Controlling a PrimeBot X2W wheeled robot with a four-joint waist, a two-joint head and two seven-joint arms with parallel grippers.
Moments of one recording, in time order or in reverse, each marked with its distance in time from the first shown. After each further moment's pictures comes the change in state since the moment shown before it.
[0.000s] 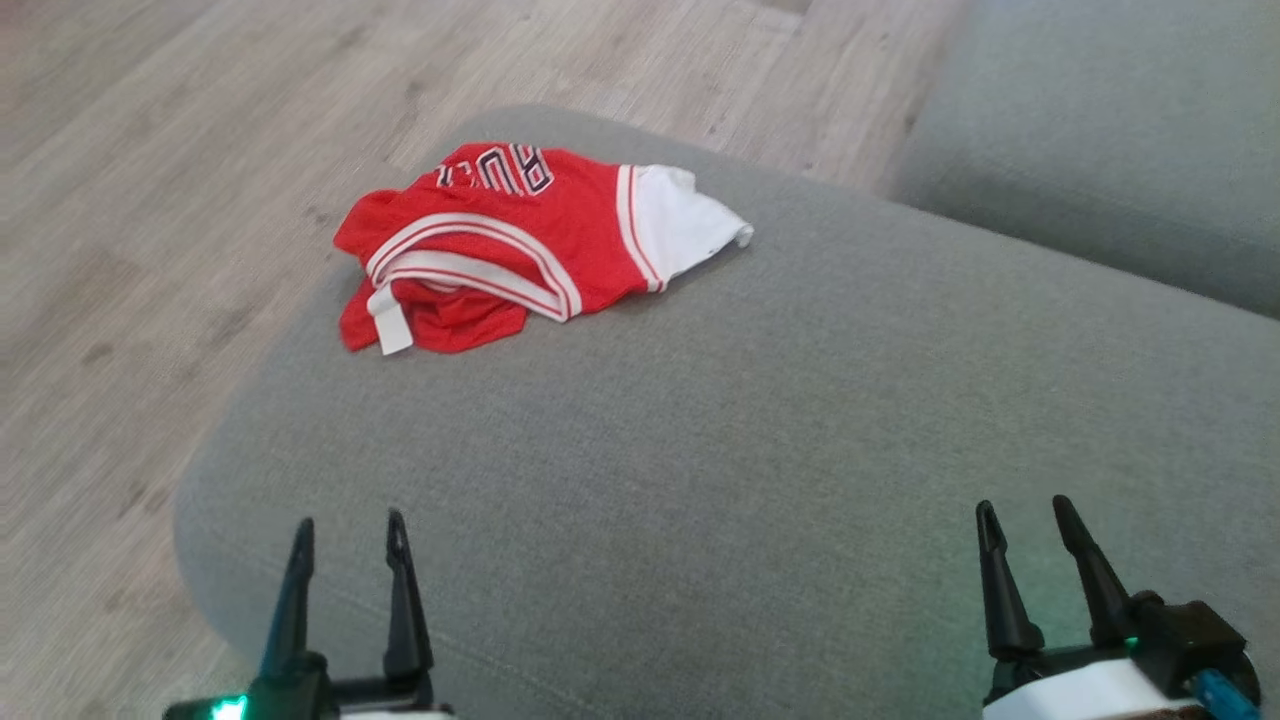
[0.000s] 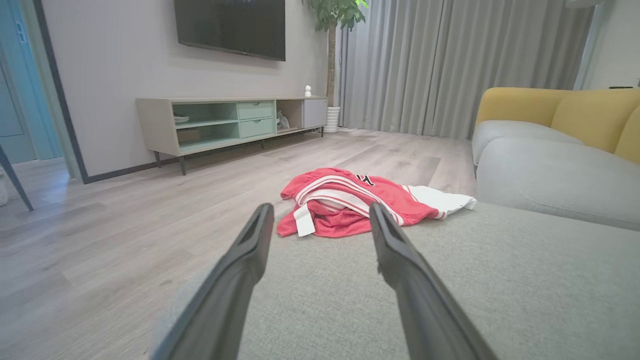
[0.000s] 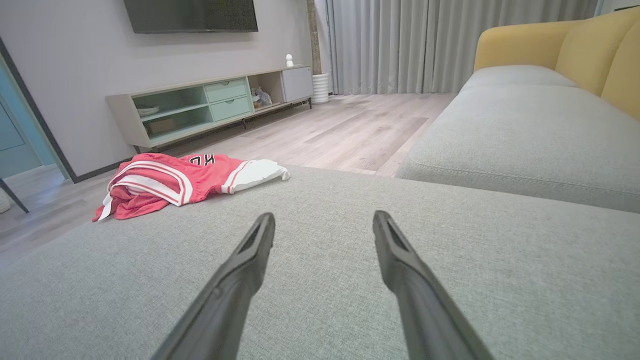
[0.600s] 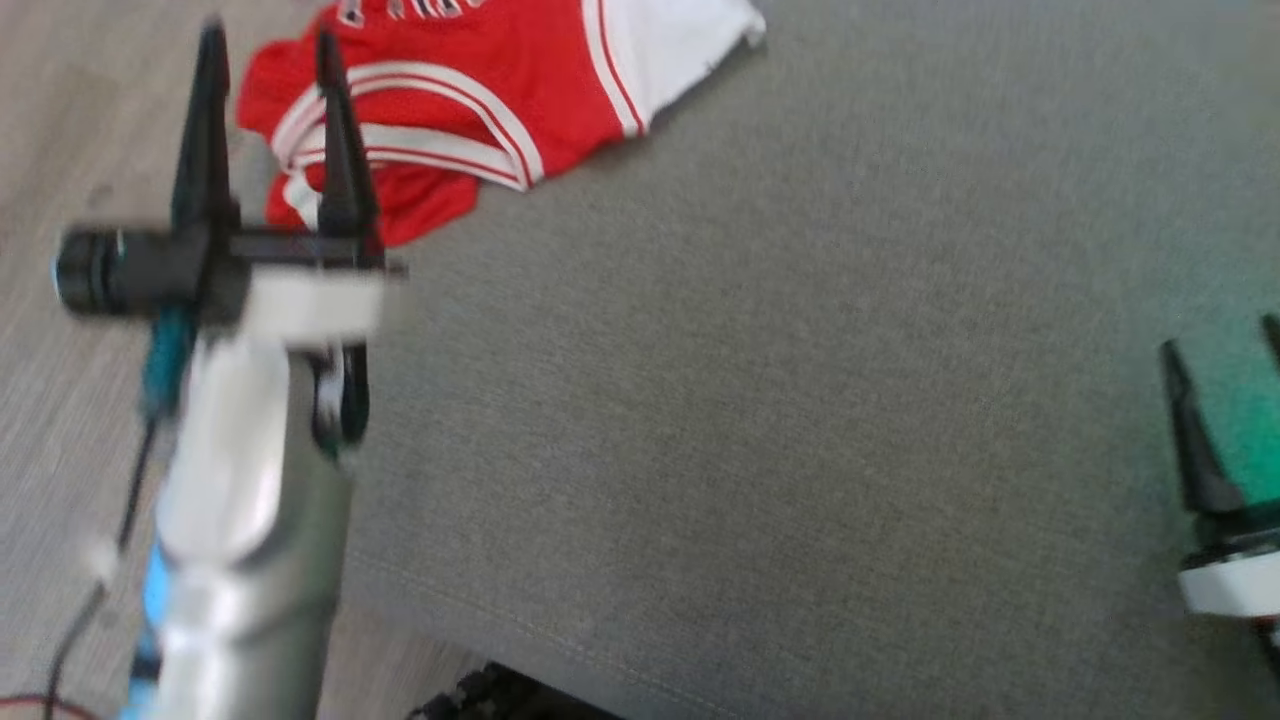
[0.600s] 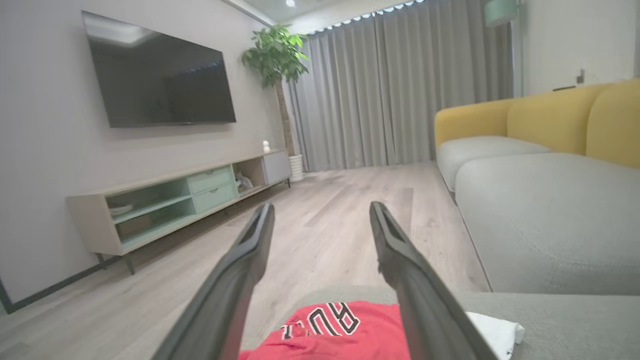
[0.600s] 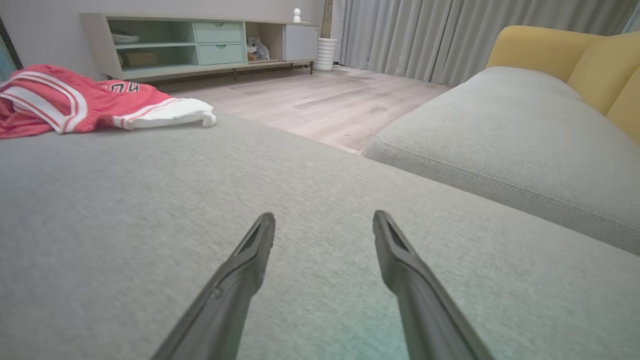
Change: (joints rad) left arm -0.760 -0.003 0.084 0.234 -0.011 -0.156 -0.001; right arm -0.123 -0.341 -0.074 -0.147 -0.043 0.000 0.000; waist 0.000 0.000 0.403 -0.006
